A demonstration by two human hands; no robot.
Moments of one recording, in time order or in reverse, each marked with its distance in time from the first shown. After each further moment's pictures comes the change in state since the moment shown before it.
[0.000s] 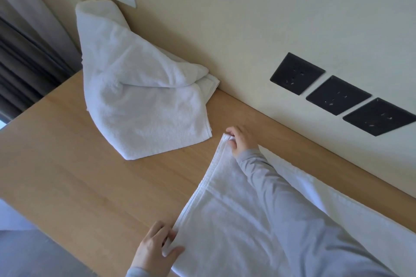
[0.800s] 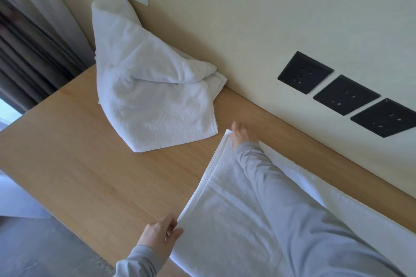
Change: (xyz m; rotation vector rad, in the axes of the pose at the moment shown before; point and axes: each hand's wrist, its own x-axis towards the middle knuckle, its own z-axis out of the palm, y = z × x) left_hand 0.007 0.004 -0.012 0.264 -0.185 -0.150; right_hand 0.018 -0.012 0.017 -0.396 -0.118 0.116
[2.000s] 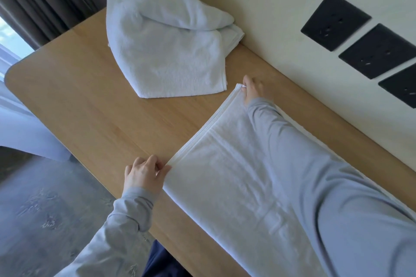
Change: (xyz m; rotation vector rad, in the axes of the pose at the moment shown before) left_hand -0.005 -0.008 0.019 0.085 0.443 -0.185; right_hand 0.004 0.019 -0.001 0.028 0.164 -0.103
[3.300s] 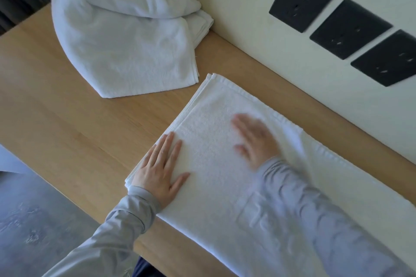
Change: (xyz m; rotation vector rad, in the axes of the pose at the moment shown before) left_hand 0.006 0.041 0.050 0.353 -0.023 0.627; right_hand -0.156 0.078 0.019 0.005 -0.127 -0.355
